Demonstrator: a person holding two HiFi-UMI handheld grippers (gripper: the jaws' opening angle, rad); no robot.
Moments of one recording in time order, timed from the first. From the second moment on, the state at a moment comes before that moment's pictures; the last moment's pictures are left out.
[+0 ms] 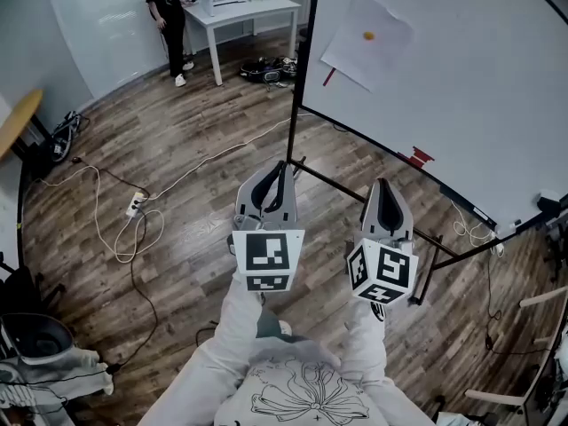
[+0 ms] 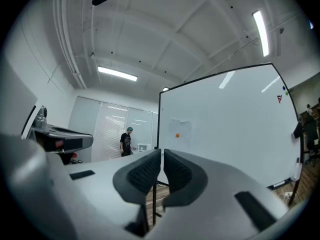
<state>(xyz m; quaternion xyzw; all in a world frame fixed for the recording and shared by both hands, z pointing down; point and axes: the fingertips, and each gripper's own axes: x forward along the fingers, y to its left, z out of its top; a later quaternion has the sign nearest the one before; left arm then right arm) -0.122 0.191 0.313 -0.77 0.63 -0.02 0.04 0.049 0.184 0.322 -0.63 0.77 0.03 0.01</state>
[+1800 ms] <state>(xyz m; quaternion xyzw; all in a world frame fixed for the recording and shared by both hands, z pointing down) -0.056 -0.210 0.309 -0.85 0.53 -0.02 0.04 0.107 -0.190 0.316 -0.70 0.71 0.04 -0.01</state>
